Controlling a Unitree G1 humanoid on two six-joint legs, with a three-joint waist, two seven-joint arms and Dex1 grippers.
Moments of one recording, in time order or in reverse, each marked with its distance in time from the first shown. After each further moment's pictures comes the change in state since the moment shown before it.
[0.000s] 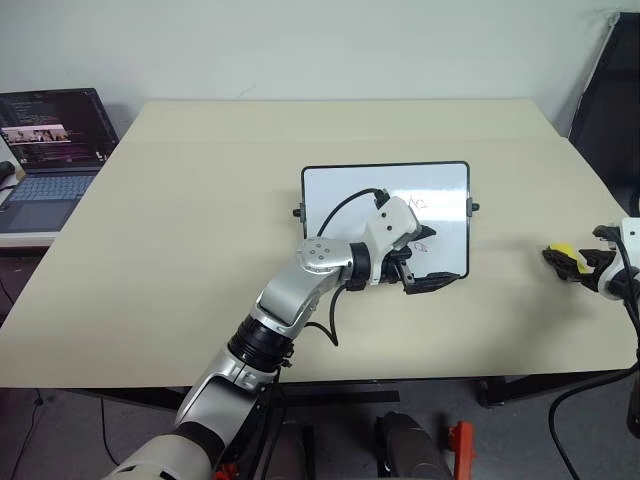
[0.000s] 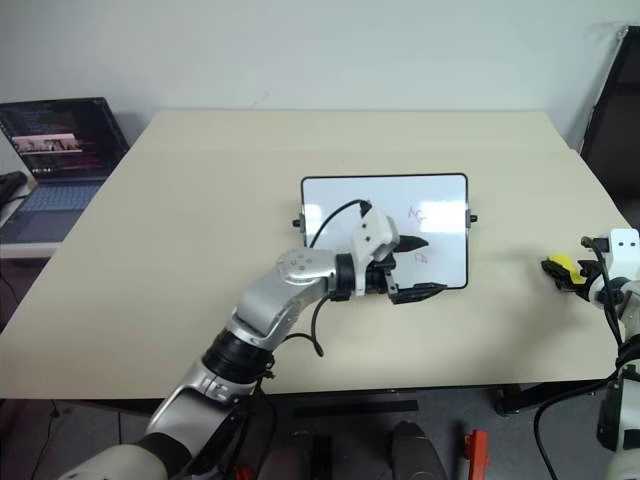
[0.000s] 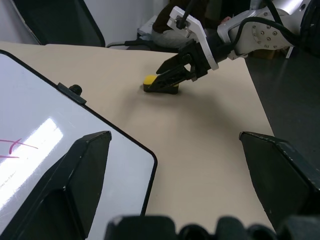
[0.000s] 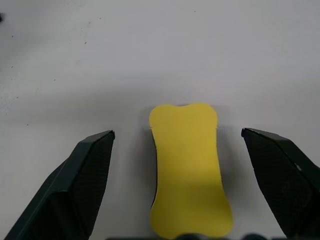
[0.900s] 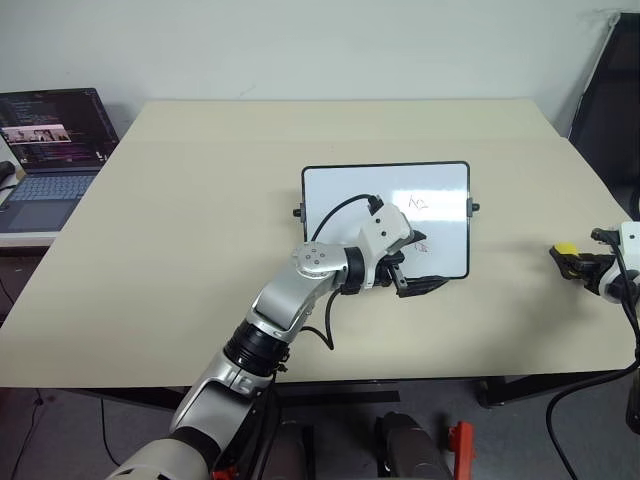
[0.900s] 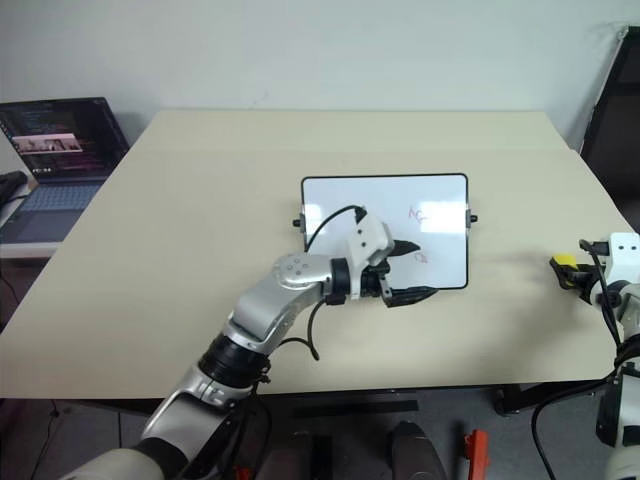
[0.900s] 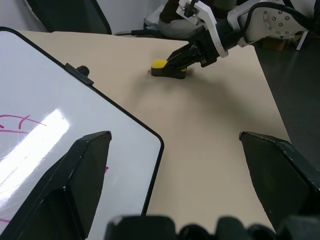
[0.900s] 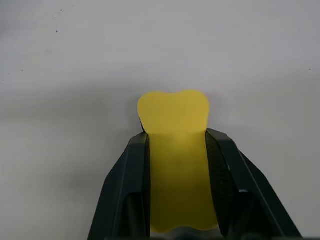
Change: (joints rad) left arm 0.030 0.018 0.000 -0.001 0.031 -0.004 0.003; right arm -0.008 0.001 0.000 0.057 -0.031 -0.041 -0.036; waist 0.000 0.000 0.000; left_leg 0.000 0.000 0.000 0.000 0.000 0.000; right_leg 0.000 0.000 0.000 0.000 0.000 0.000
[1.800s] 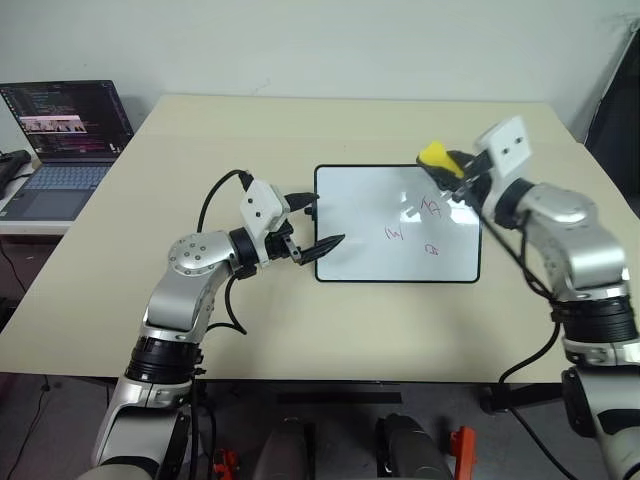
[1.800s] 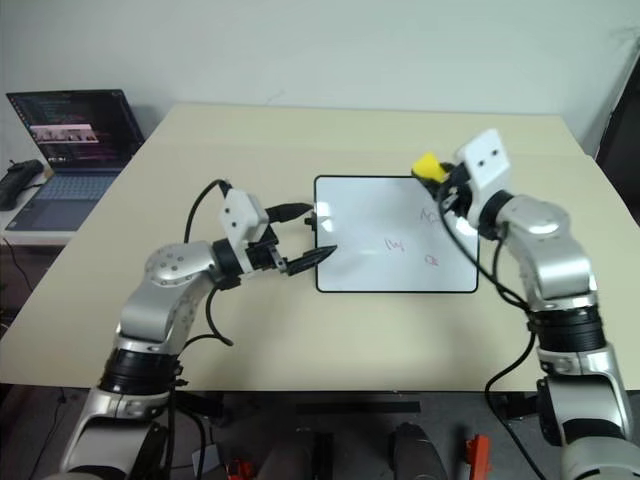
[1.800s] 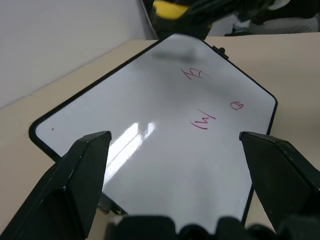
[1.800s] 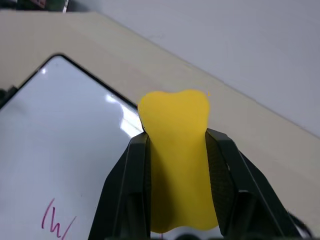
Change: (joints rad) left arm 0.184 0.319 0.337 -0.070 -0.073 -0.230 -0.089; right arm -0.026 0.283 0.327 -1.015 -0.004 0.198 -0.134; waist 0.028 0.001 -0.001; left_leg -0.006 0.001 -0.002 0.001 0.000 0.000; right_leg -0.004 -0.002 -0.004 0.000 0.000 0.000
